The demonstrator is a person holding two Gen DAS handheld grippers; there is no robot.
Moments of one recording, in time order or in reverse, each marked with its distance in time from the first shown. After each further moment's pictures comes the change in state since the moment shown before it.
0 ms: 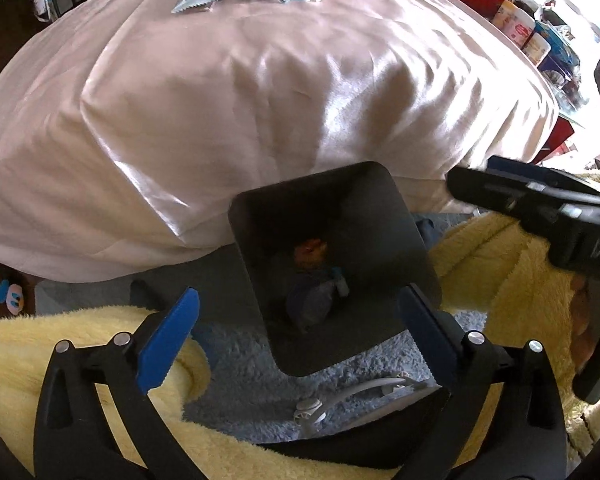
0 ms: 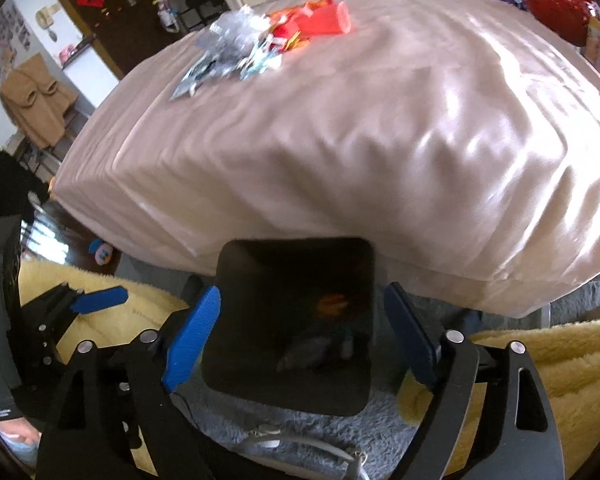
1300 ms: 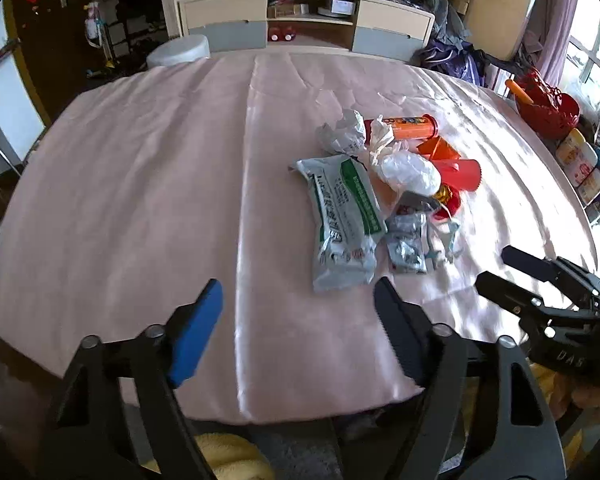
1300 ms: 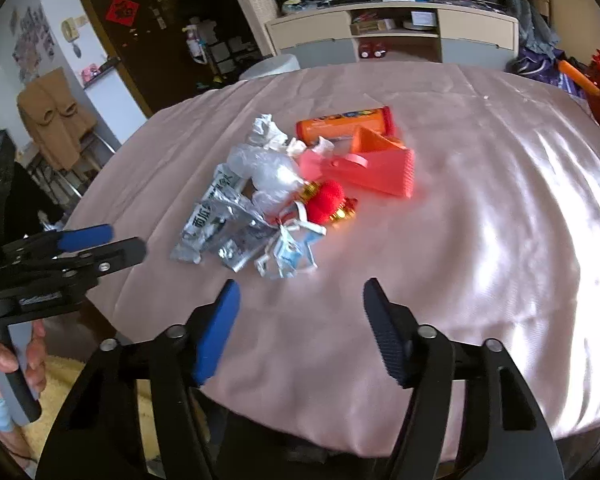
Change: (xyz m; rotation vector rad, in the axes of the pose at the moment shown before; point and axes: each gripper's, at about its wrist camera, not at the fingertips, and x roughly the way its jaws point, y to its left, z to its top) left arm -0.043 0.096 0.184 -0.117 -0.205 0.103; right arm 0.037 0.028 0.146 -0.110 -0.138 0.066
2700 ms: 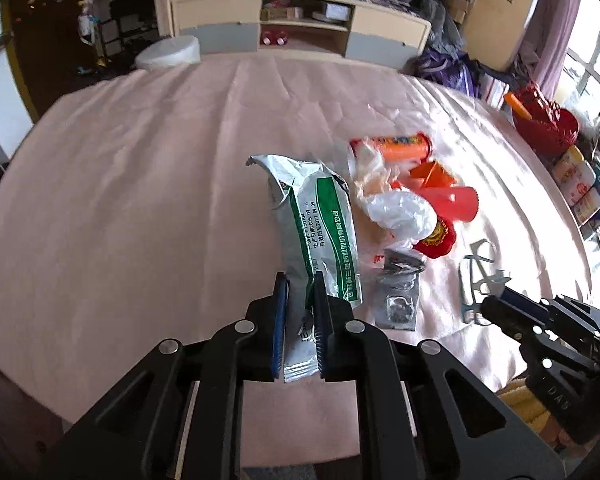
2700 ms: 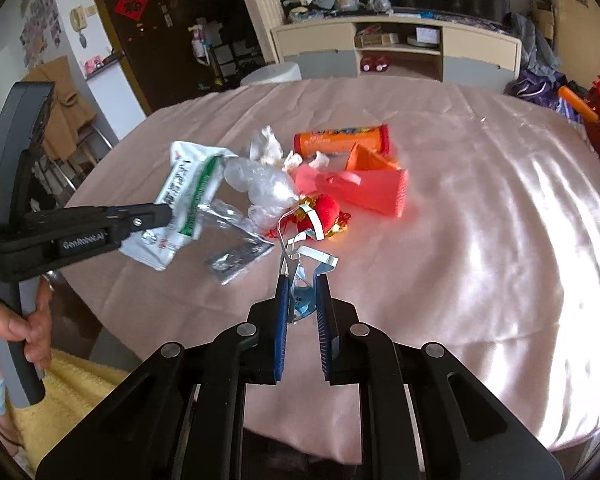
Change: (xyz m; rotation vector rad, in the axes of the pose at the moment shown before) left arm 0.008 -0.010 0.016 -0.021 -0.032 -0.031; right arm -0.021 0.003 0.000 -0.058 -0.038 -0.050
